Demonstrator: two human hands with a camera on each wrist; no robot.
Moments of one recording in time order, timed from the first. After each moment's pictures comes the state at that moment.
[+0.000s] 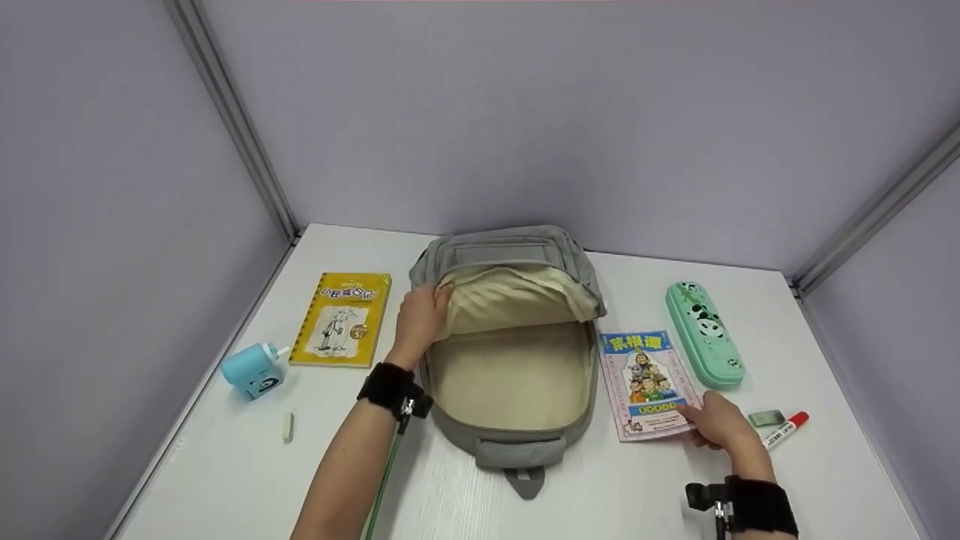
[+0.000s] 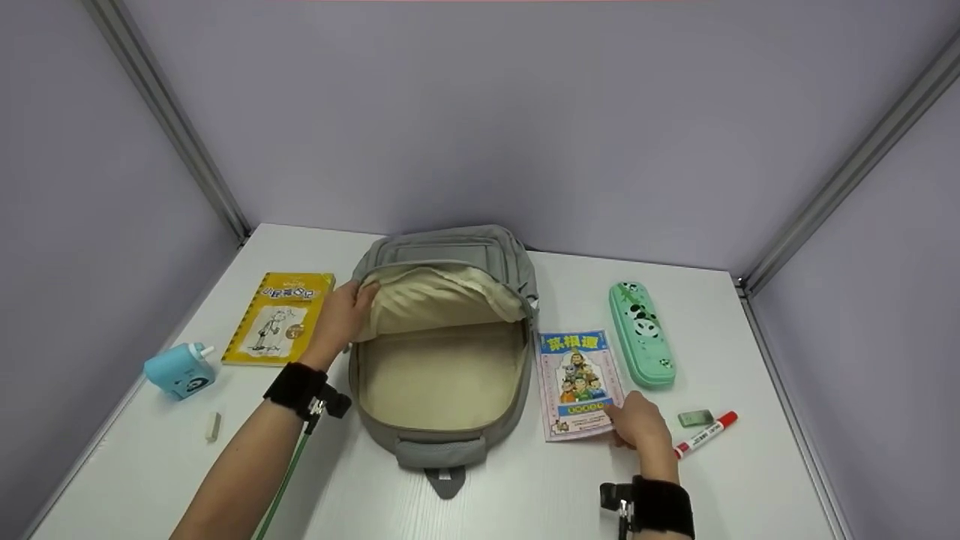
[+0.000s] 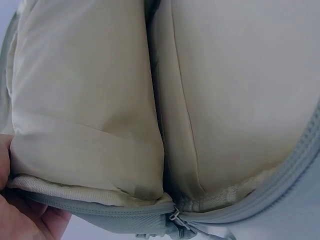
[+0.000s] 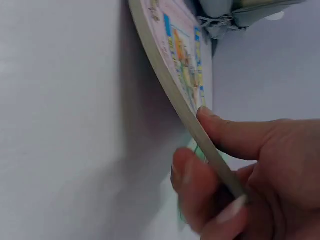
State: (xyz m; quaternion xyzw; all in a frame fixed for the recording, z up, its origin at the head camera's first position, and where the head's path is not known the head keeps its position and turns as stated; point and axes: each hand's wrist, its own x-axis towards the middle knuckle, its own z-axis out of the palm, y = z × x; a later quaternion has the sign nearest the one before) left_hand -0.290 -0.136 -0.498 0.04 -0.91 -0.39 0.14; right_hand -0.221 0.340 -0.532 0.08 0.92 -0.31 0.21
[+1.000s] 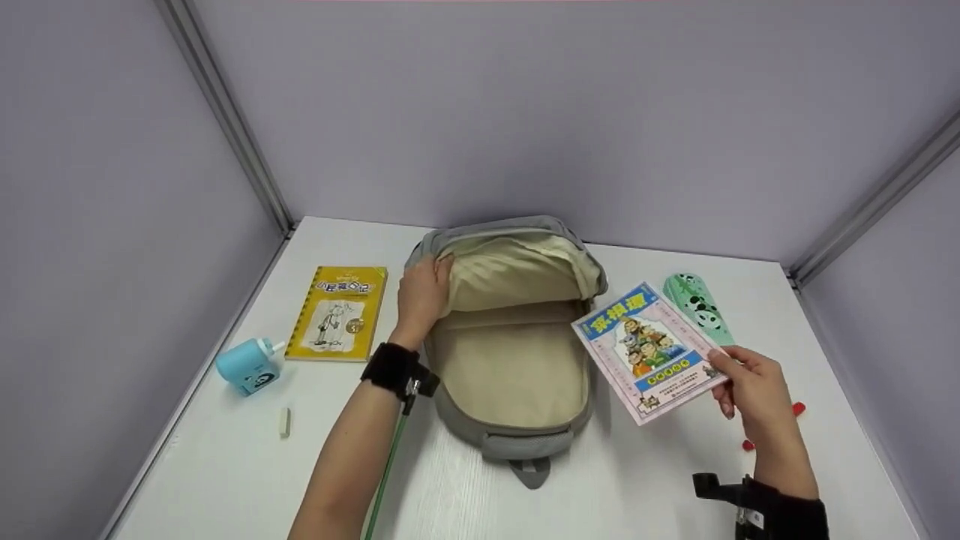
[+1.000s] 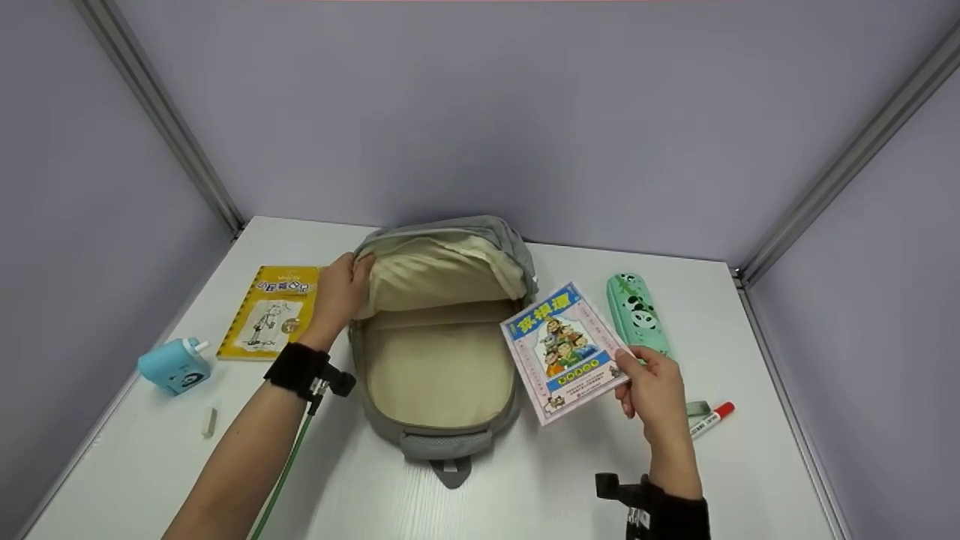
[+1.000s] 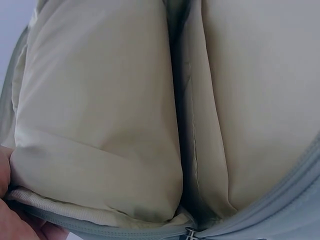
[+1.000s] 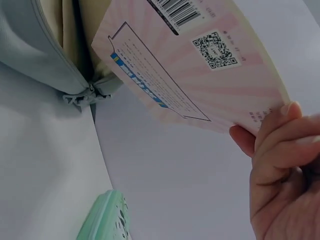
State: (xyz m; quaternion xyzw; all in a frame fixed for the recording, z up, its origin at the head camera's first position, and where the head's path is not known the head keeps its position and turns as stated) left_hand -0.302 -0.125 -0.472 0.04 -0.90 -0.39 0.21; right_hand -0.192 0.313 -0.441 0.06 0.77 -0.64 0.00
